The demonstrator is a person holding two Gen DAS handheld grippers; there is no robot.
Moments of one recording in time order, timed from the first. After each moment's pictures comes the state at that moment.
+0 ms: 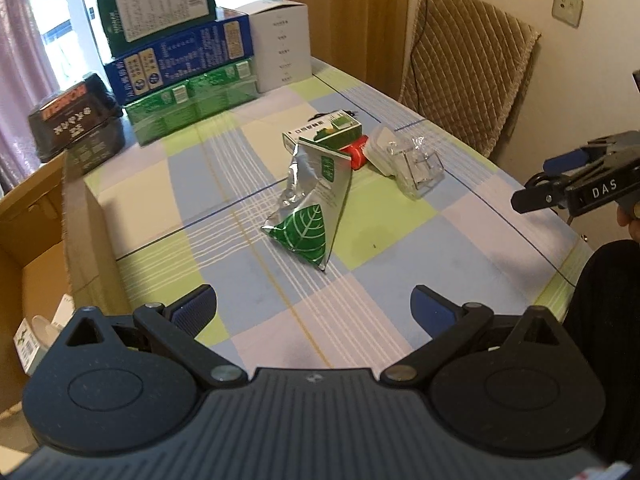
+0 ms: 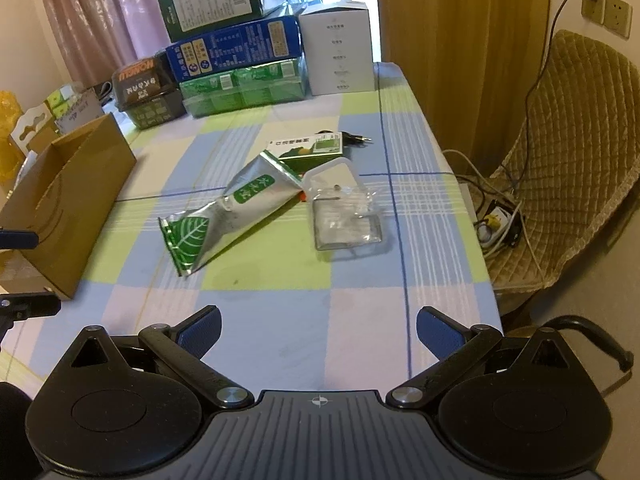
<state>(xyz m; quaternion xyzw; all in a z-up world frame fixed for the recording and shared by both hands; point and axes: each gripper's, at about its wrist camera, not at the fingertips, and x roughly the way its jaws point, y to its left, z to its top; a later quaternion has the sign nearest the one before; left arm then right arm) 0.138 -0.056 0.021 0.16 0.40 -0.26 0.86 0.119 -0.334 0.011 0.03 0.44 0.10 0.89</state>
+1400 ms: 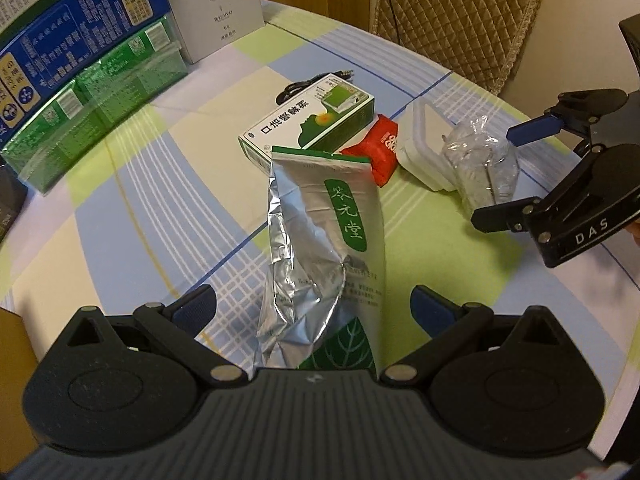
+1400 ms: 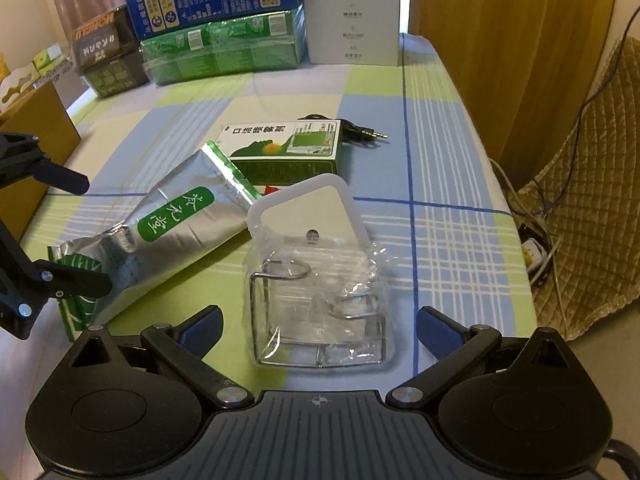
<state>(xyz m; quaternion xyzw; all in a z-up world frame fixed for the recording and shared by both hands) 0.317 -0.147 -0.068 0.24 0.46 -0.32 0.79 0.274 -0.330 -0.077 -0.02 0.46 0.12 0.88</state>
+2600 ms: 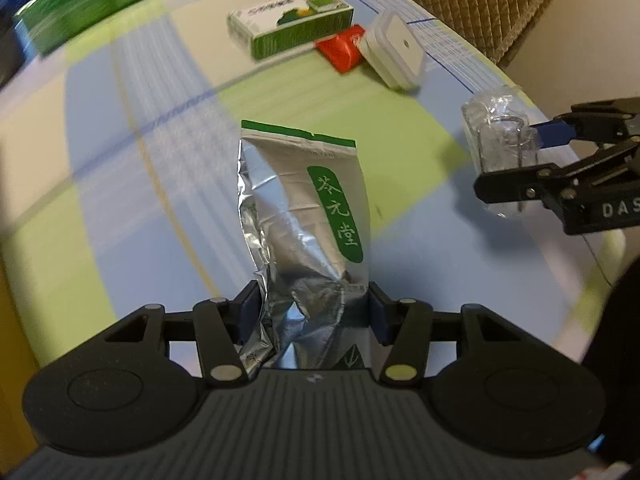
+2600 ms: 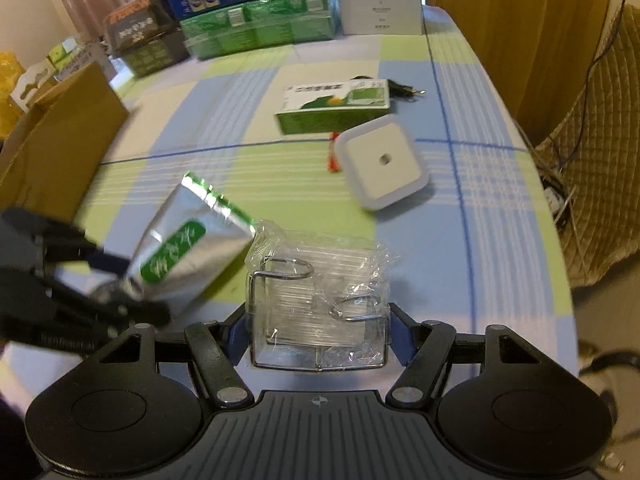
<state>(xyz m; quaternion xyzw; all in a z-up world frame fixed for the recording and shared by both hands) 0.232 -0.101 -0.085 0.15 0.55 -0.29 0.77 0.199 -0.299 -0.047 0.02 0.51 0.14 0.85</state>
